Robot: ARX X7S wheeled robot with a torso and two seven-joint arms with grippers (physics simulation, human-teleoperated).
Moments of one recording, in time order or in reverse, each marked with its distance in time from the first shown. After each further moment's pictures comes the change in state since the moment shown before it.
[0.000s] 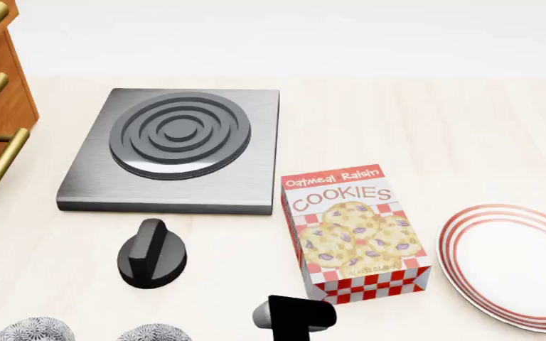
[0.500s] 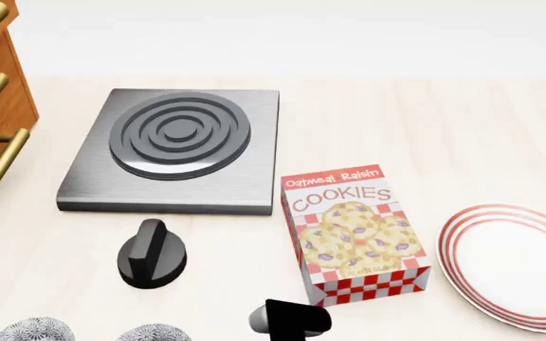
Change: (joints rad) left arm 0.013 -0.009 -0.003 0.007 -0.012 0.003 -0.008; right arm 0.002 -0.004 -0.013 0.036 0.025 -0.013 -0.017
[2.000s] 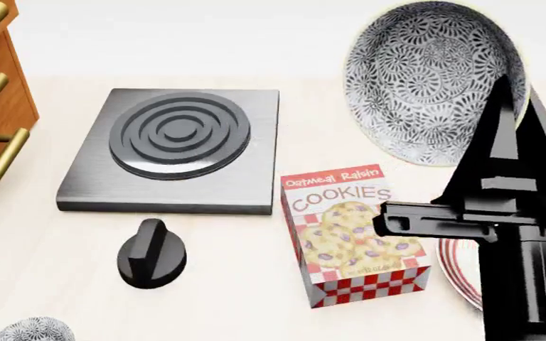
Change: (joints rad) left arm -0.019 -0.038 0.039 0.080 -0.026 -0.065 -0.023; right arm -0.109 0.247 0.405 -0.847 -0.309 -0.537 0.262
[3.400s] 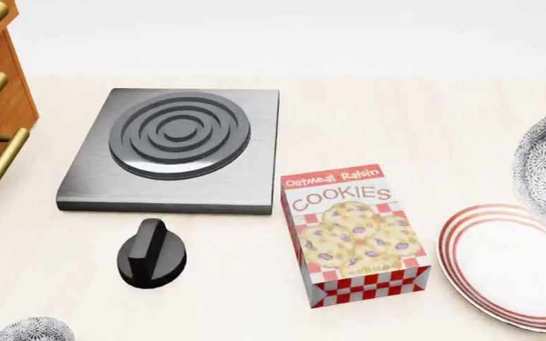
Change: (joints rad) left arm 0.014 -0.011 0.013 0.011 -0.019 0.000 -0.020; right arm 0.060 0.120 0.392 0.354 0.573 0.418 0.328
